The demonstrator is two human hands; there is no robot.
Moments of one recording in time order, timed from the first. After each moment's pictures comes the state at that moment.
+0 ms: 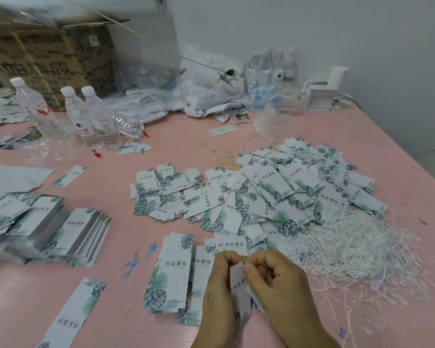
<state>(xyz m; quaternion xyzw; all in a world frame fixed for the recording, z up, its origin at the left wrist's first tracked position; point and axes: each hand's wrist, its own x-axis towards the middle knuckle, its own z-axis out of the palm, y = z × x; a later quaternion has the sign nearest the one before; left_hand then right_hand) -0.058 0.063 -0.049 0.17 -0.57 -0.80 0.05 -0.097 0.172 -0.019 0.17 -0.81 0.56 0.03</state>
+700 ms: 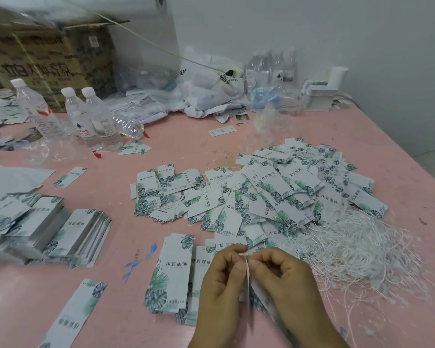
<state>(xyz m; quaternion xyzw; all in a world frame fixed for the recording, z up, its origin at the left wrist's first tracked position) -0.065 0.064 -0.044 0.10 -0.58 -0.79 0.18 -0.101 0.178 -0.013 0.11 -0.75 0.65 -0.09</state>
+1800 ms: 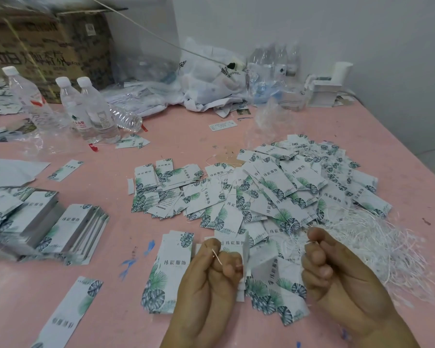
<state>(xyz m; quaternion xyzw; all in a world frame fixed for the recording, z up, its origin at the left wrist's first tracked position) -0.066 0.041 -0.024 0.10 -0.21 -0.97 0.06 -0.134 0.229 0.002 0.07 -0.22 0.92 -0.32</state>
